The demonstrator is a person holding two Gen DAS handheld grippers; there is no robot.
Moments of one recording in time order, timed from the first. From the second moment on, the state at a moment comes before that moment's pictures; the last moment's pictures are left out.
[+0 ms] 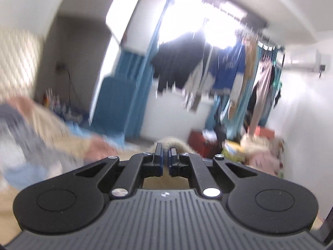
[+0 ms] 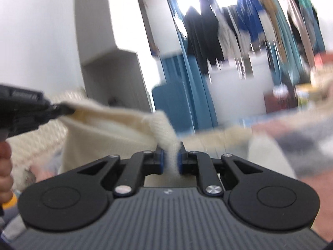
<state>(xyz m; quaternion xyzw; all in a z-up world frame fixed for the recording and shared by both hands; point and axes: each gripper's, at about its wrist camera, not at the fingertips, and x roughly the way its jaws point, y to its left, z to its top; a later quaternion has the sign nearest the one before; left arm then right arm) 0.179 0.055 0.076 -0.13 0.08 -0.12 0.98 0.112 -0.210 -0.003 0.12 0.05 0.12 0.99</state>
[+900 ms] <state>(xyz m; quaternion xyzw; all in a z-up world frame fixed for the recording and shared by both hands) 0.674 0.108 -0.042 -0.08 0.21 -0.01 0.98 0.555 -0.124 -0.020 0.02 0.11 0.07 0.99</state>
